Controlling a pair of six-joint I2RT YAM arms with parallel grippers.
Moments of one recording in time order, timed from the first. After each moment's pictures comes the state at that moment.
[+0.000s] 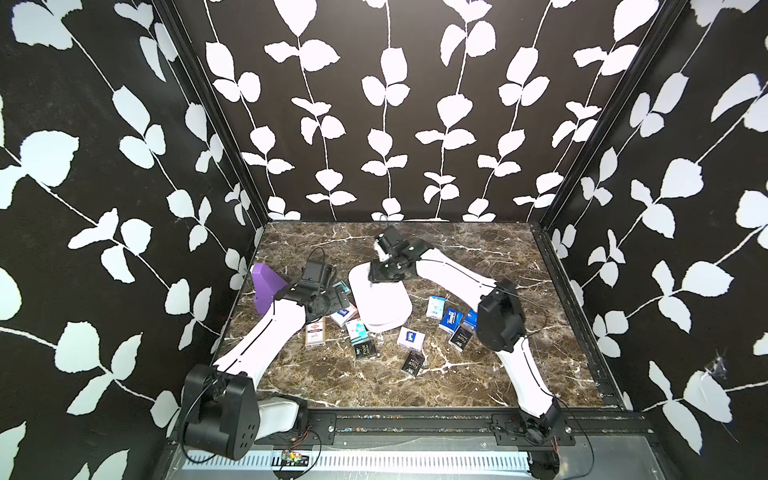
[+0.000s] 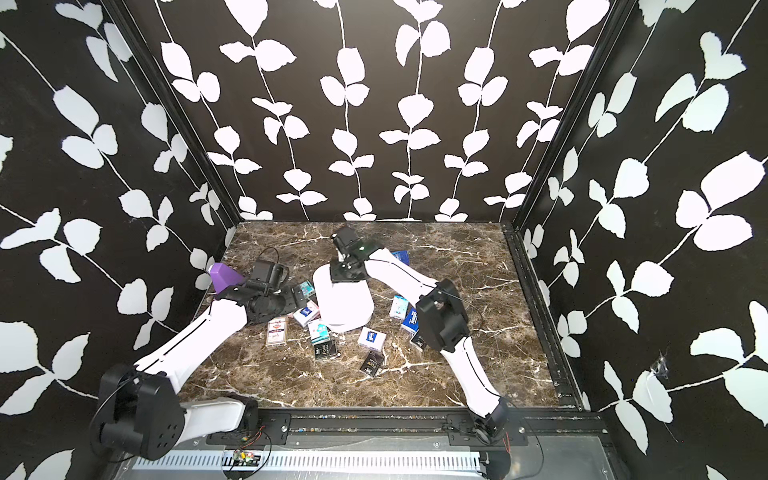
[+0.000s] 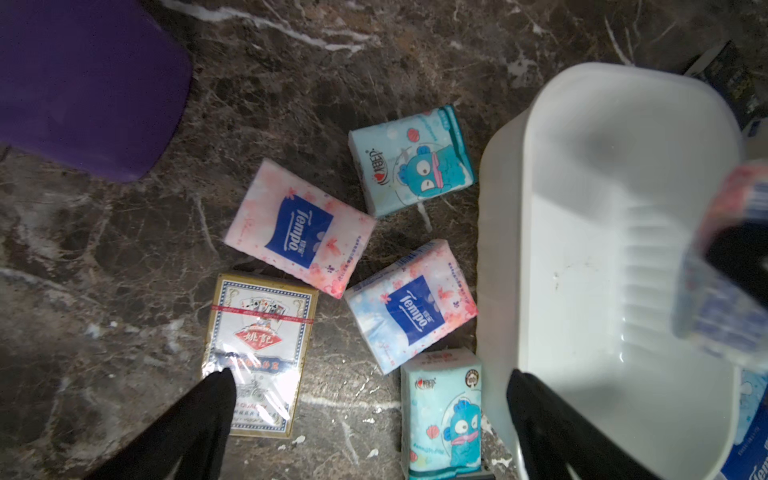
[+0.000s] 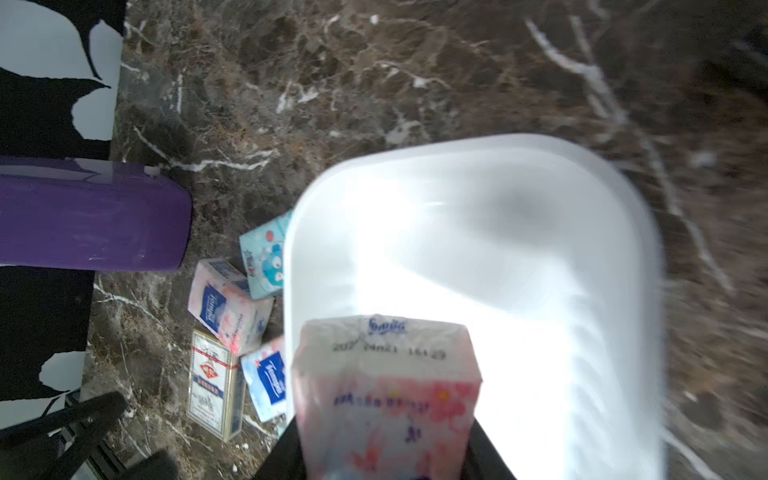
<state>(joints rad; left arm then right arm) -0.27 1.25 0.89 -0.70 -0.09 -0.60 0.79 2.34 2.16 -0.79 -0.18 0.56</state>
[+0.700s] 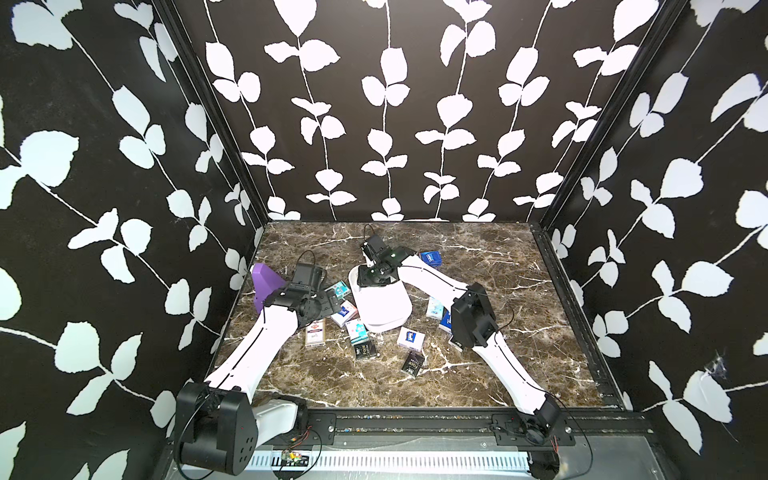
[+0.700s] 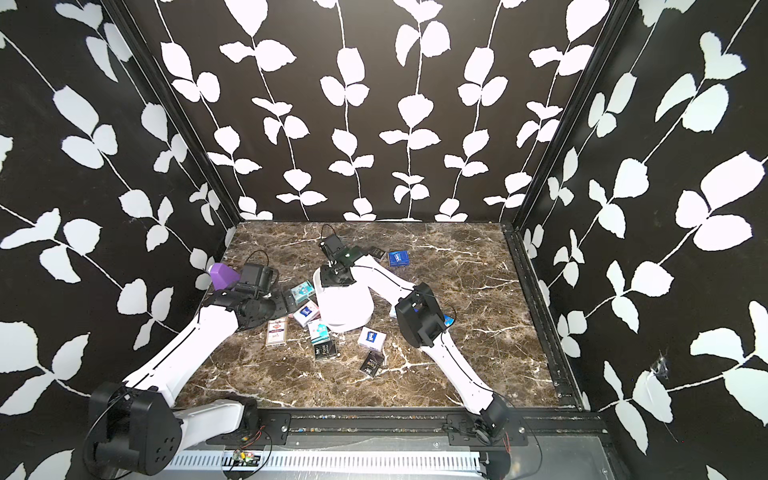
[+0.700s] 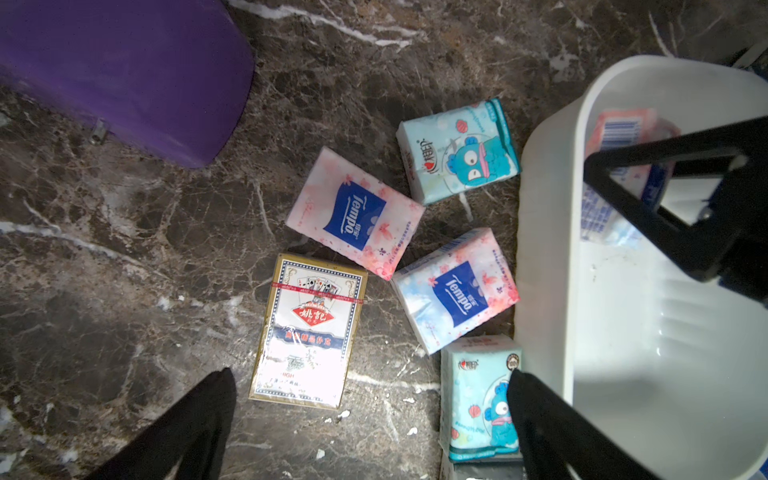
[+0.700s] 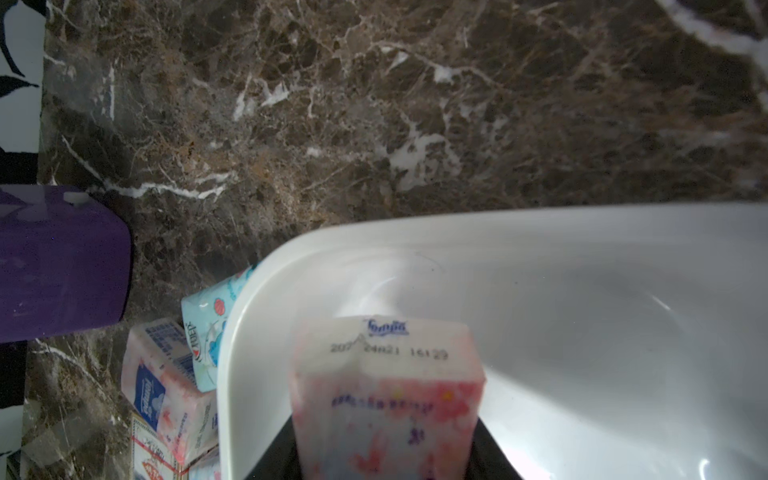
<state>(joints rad) -0.22 1.20 0.88 -0.77 -0.09 -0.55 0.80 2.60 2.43 -0.82 -0.15 0.59</state>
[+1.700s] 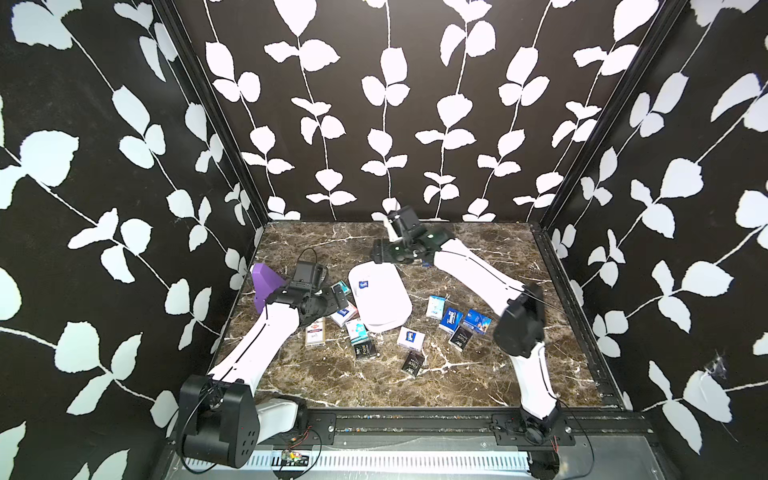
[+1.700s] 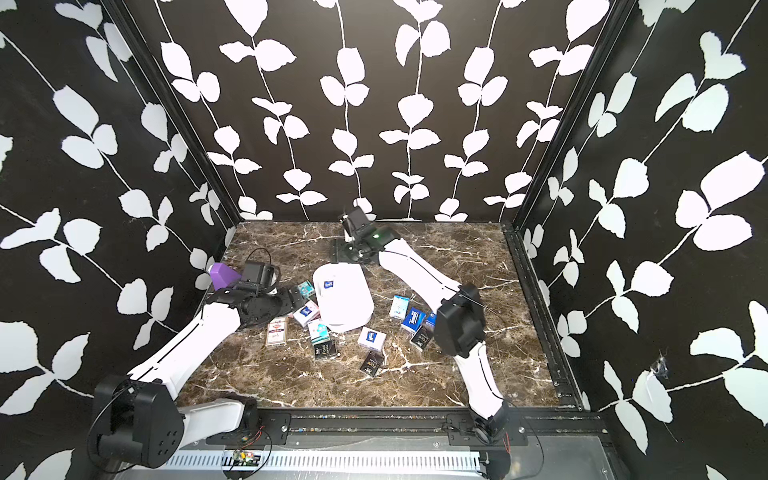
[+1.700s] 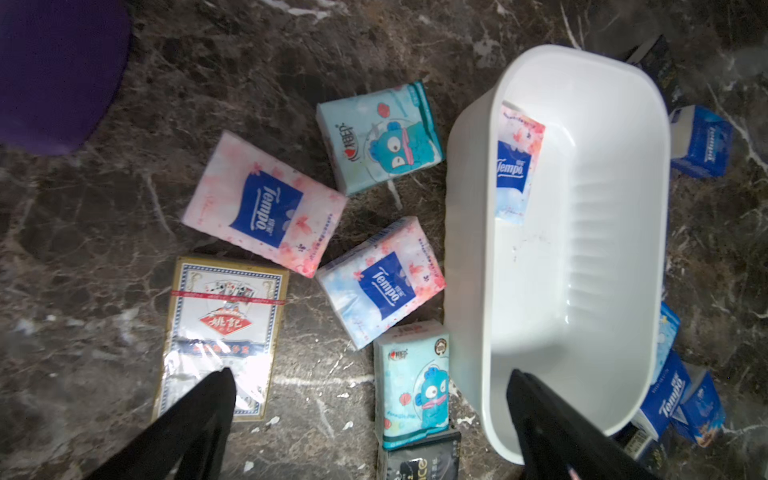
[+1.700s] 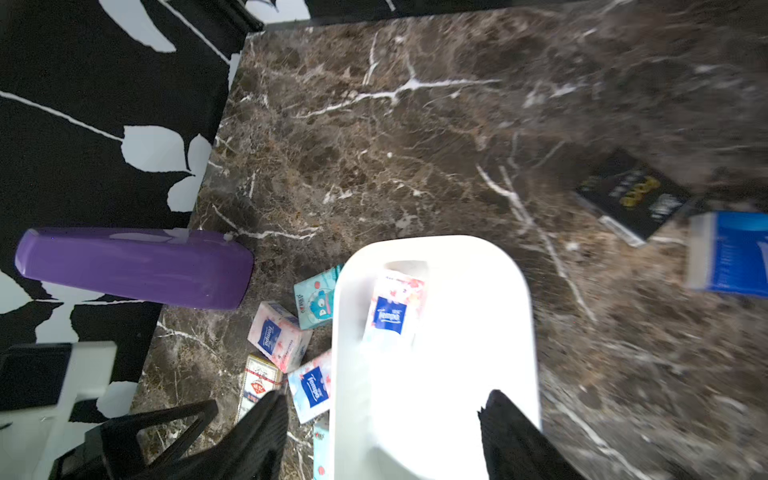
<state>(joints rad) -0.23 1.24 0.88 -0.68 0.10 -0.59 0.72 2.07 2.04 -0.77 -0.09 0.54</state>
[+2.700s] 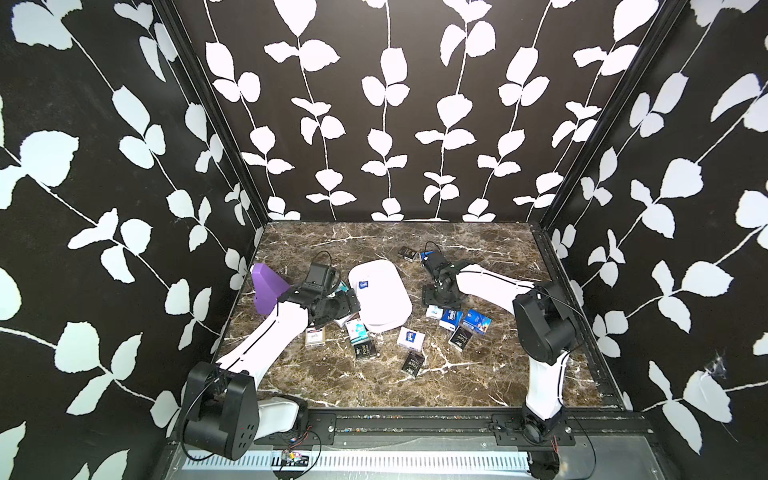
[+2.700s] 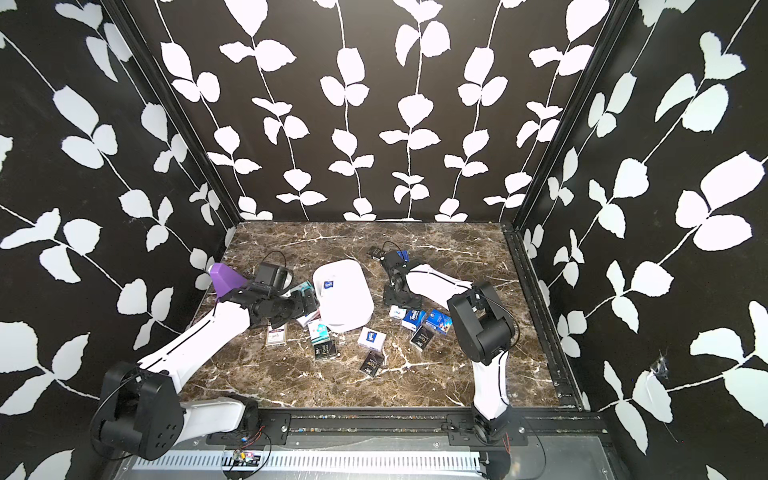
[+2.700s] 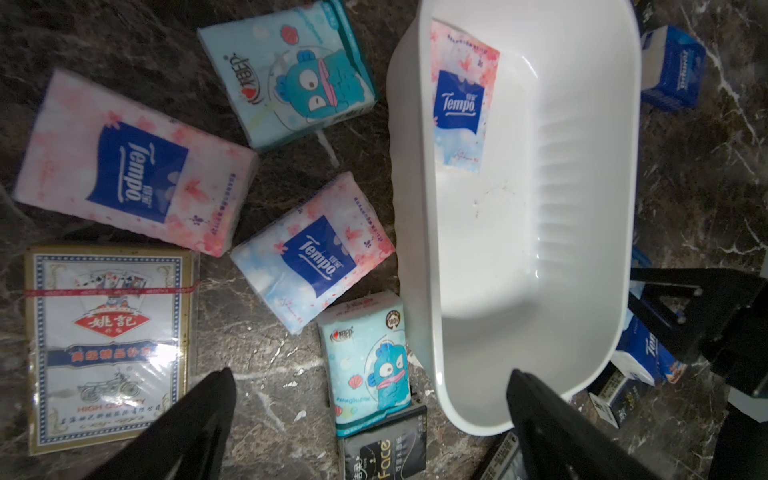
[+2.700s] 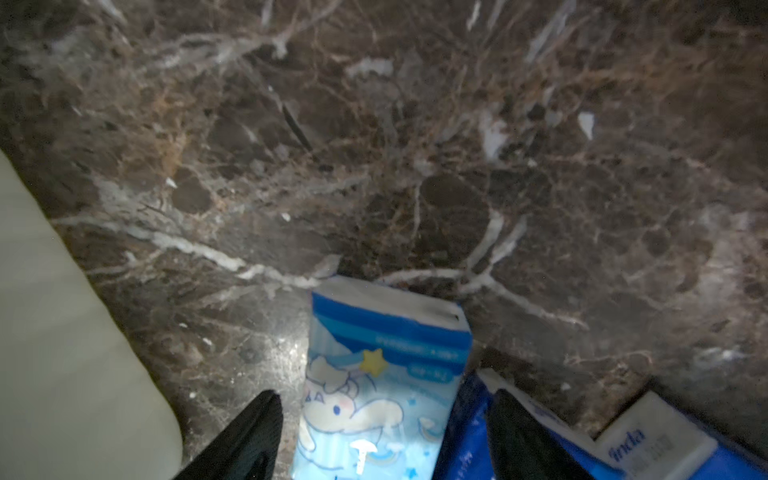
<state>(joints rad) -0.31 1.27 0.86 -0.66 0.16 -0.61 0.60 1.96 1.41 -0.77 0.07 0.64</state>
